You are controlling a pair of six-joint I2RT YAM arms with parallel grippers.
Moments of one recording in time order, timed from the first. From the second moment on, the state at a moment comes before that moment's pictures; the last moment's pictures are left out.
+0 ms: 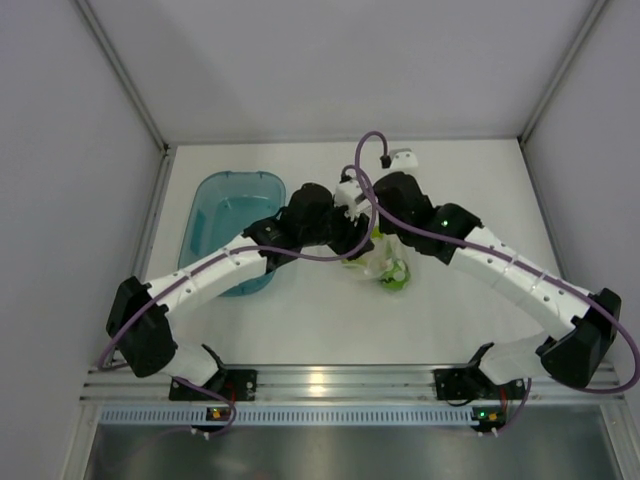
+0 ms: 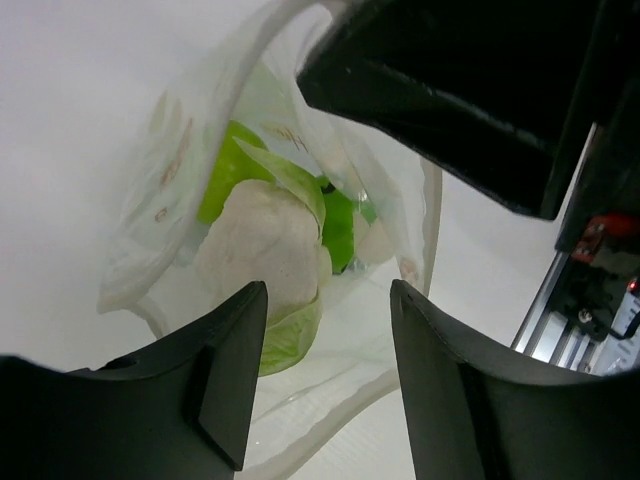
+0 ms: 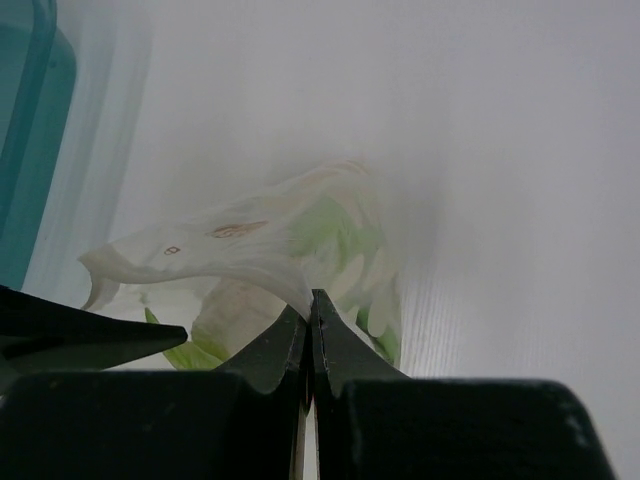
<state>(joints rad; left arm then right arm) -0.82 1.46 1.21 -0.21 0.23 -0.19 0.82 1.35 1.35 -0.69 0.55 0.40</state>
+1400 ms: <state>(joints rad) -0.85 1.60 1.05 -0.02 0.29 0.03 0.70 1.15 1.10 -0.49 0.25 0.45</state>
